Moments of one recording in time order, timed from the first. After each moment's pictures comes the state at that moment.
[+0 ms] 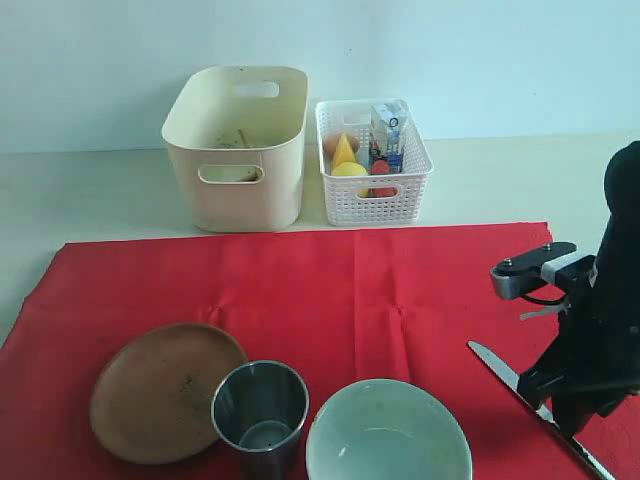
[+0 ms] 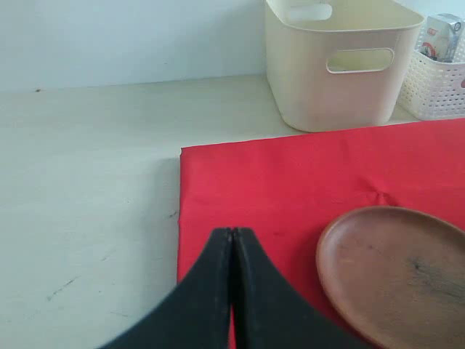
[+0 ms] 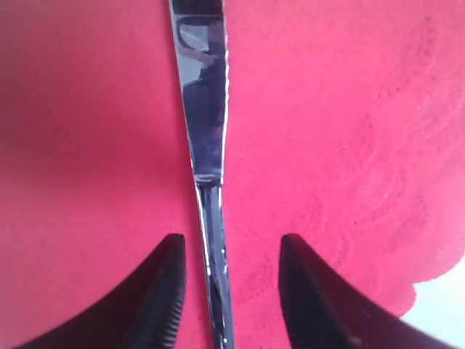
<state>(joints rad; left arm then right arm) -0.02 0.01 0.00 -0.30 0.37 0.34 0.24 1.70 -0.81 0.03 0.90 -0.20</state>
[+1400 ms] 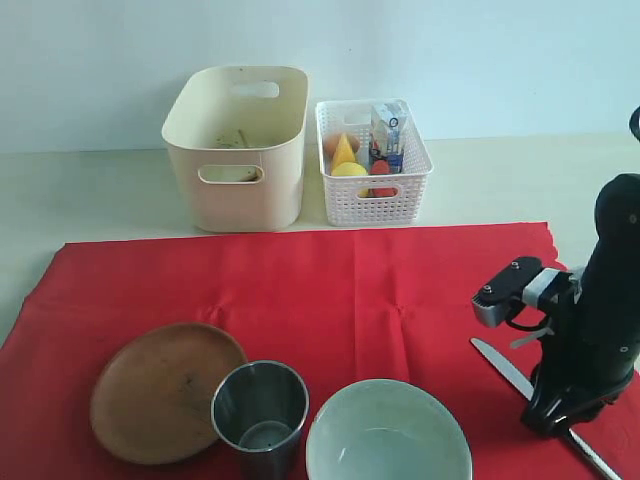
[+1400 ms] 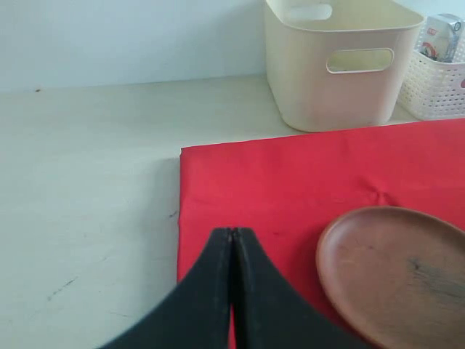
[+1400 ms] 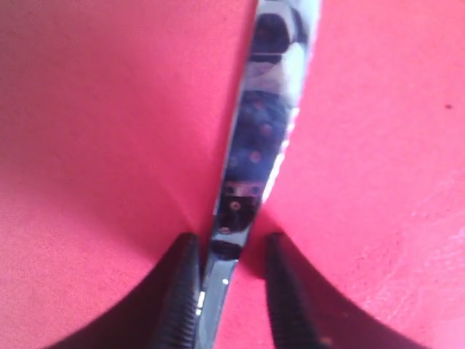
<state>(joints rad) -0.02 0.01 0.00 -0.30 0.37 0.34 0.24 1.77 -0.76 0.08 0.72 -0.52</state>
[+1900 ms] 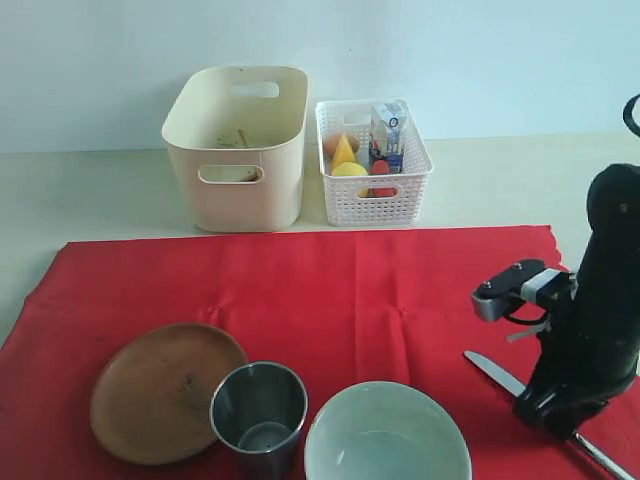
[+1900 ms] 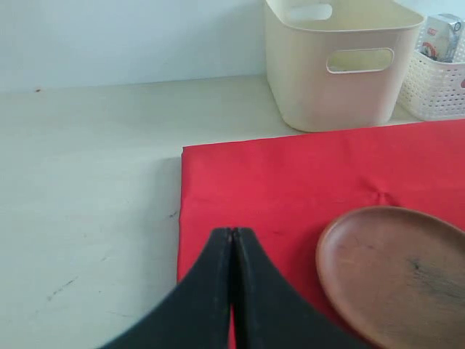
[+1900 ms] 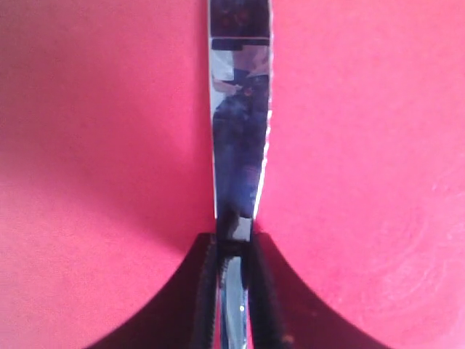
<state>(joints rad) -0.02 0.01 0.00 -0.30 0.37 0.34 0.24 1.78 -0.80 0.09 0.83 -0.43</state>
